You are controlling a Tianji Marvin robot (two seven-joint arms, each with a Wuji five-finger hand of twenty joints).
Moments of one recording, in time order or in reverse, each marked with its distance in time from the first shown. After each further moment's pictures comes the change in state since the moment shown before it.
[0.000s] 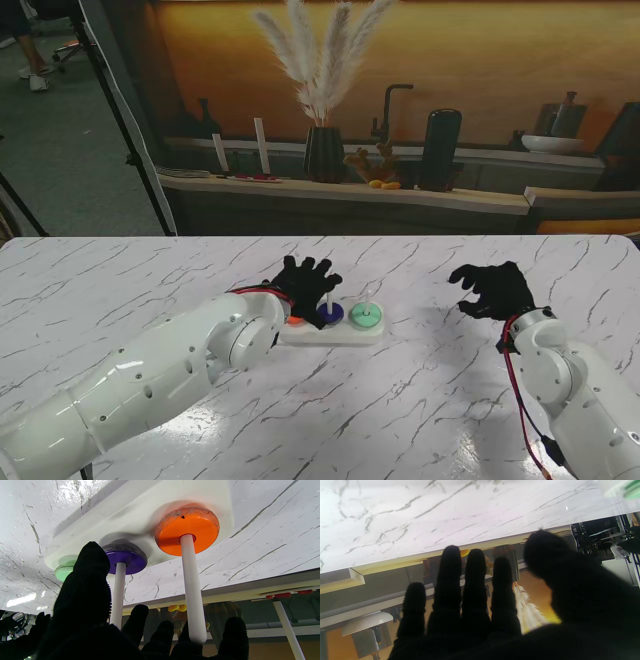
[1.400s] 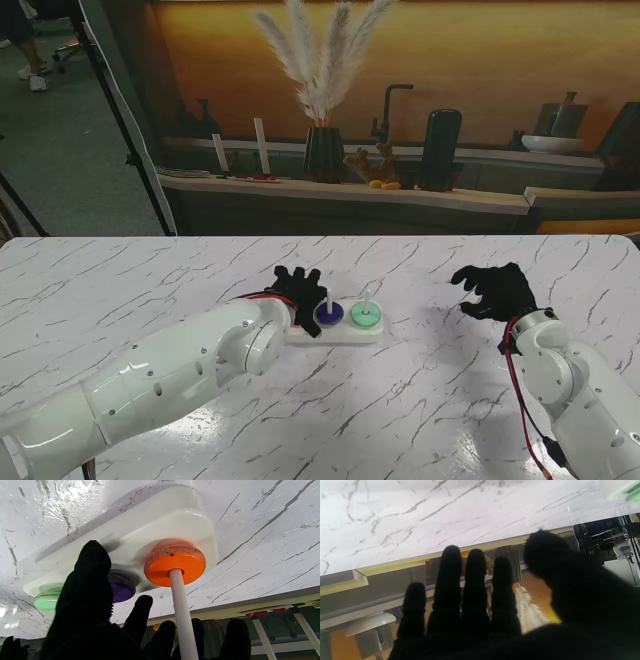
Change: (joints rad) left arm -0.066 -0.009 0.124 0.027 -0.054 0.171 -0.055; right arm -0.002 0.000 0.006 0.007 0.000 0.000 0.003; left_hand 0.000 0.001 -0.021 0.000 0.106 0.014 0.049 0.012 -0.001 0.004 -0.004 -0.001 -0.003 0.005 0.000 0.002 -0.013 0.000 0.001 0.000; right_hand 0.000 0.000 0.000 0.000 0.000 0.000 0.000 0.000 0.000 0.000 0.000 0.000 0.000 0.000 0.000 0.000 0.000 0.000 0.000 0.000
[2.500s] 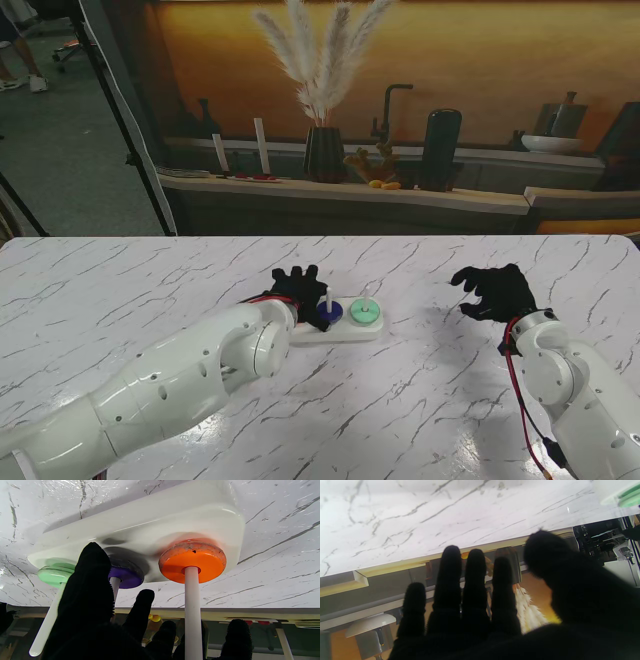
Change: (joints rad) left arm 0.069 -0.041 -0.076 0.012 -0.105 0.079 0.119; right arm -0.004 0.000 0.000 -0.003 -0.001 0.002 0.004; left_hand 0.001 0.033 -0.033 0.000 0.072 -0.004 0.036 0.011 0.000 0.000 0.000 -0.001 -0.008 0.000 0.000 0.000 -0.001 0.000 0.000 0.000; right_hand 0.000 0.000 0.000 0.000 0.000 0.000 0.000 0.000 0.000 0.000 0.000 0.000 0.000 0.000 0.000 0.000 0.000 0.000 0.000 0.000
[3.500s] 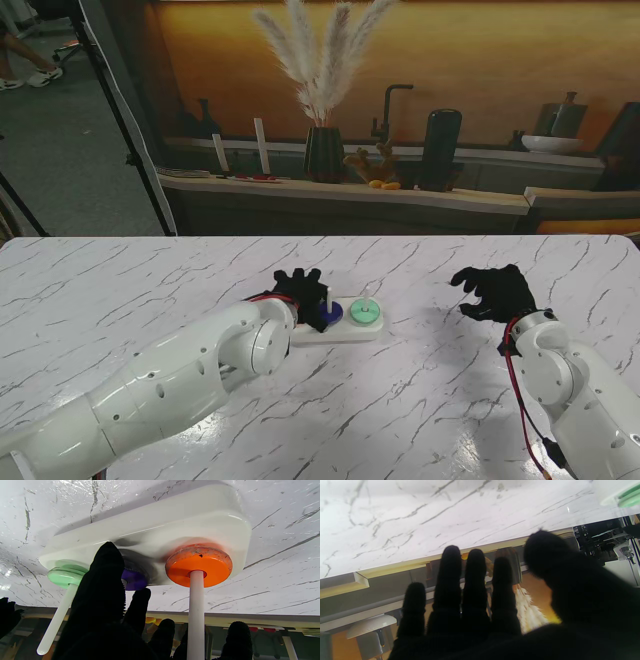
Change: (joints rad) left arm 0.001 0.005 -0.011 -0.010 -0.023 -0.023 -0.027; right arm -0.001 0.000 -0.001 -0.001 0.006 0.004 0.004; left_hand 0.095 -0.014 0.036 -0.006 -0.001 -0.064 0.041 -0.051 0.018 -0.024 0.006 0.008 -0.008 -0.001 0.000 0.000 0.000 0.000 -0.055 0.006; right_hand 0.000 0.000 0.000 0.000 0.000 0.000 0.000 0.000 0.000 0.000 0.000 0.000 0.000 0.000 0.000 0.000 0.000 0.000 0.000 0.000
